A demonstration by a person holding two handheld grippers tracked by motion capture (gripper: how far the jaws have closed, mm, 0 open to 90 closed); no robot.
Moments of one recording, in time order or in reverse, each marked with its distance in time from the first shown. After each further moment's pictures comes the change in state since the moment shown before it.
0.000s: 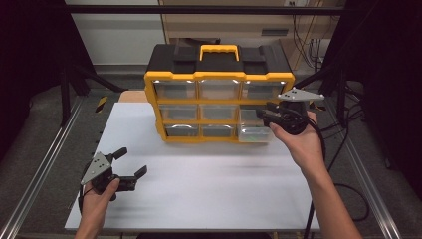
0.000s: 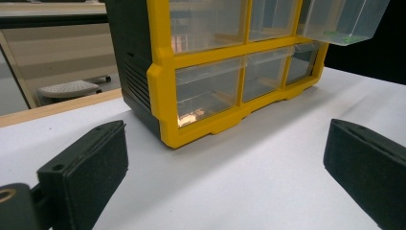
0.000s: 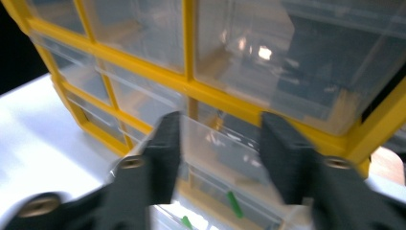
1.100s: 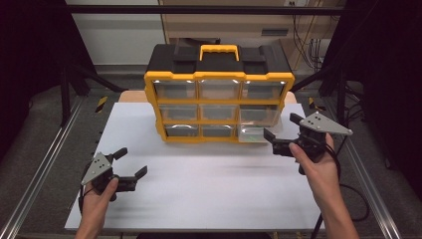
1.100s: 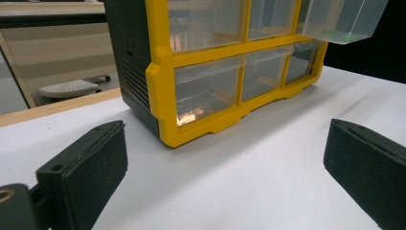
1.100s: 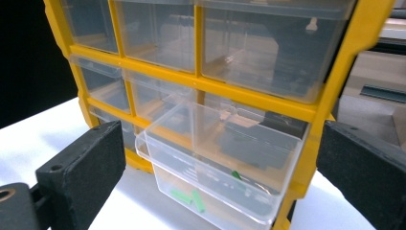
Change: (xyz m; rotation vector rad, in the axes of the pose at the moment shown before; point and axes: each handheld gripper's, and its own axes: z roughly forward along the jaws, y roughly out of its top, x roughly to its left) left arm 0.000 0.000 0.000 0.001 0.001 0.000; right arm 0.004 -0.049 -0.049 -0.188 0.000 0.019
